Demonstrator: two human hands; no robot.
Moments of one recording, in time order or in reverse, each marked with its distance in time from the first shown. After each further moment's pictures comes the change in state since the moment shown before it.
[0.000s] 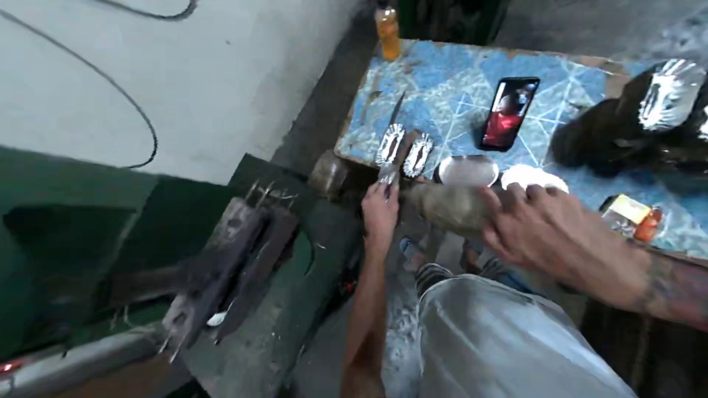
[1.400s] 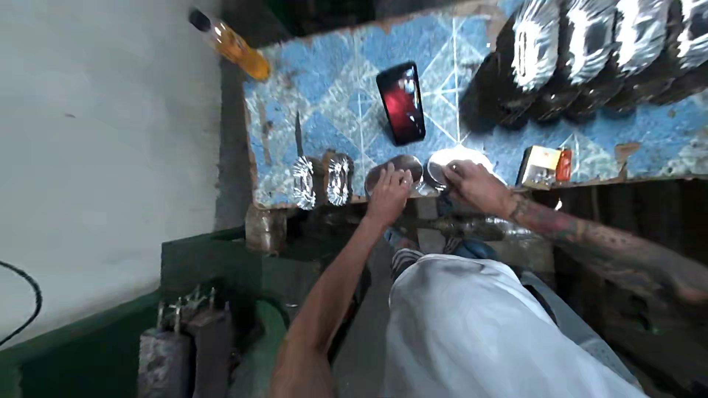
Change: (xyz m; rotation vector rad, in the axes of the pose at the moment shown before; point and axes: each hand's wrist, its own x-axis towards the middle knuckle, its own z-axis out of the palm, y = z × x) left_hand 0.055 0.082 0.139 0.335 -0.430 0.995; right_hand -0.016 0.120 0.190 0.458 0.023 0.349
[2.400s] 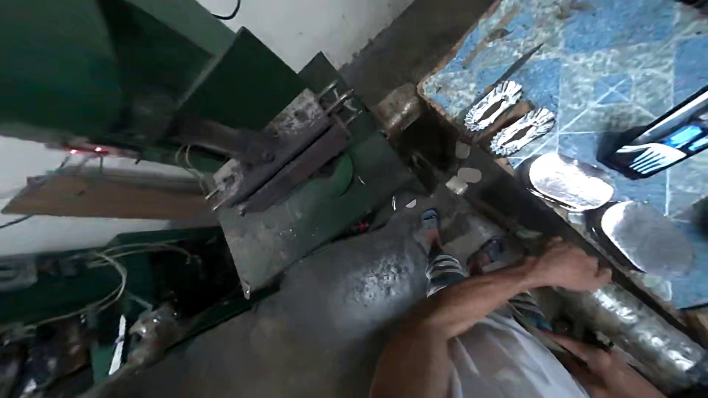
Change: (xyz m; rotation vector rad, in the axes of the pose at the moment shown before) left_hand -0.025 0.124 0.037 -0.672 -0.126 -0.373; right_hand -0.138 -0.065 -0.025 0.272 -0.969 -0.002
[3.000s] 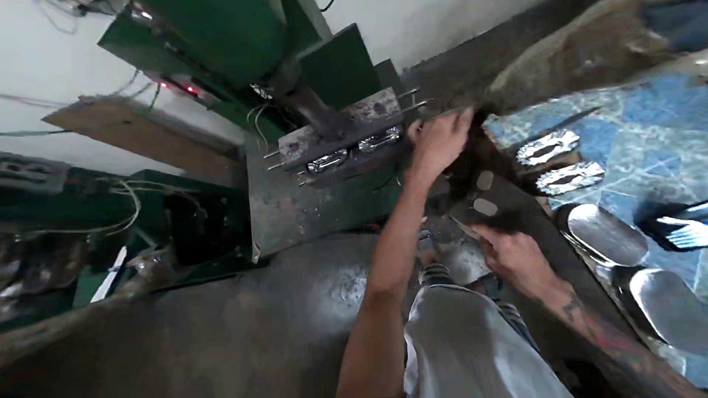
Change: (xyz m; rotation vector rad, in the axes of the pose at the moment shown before) left_hand -0.233 -0.104 -0.271 0.014 1.082 -0.627; right_hand 0.140 -0.238 -0.036 -0.573 0.462 -0.585
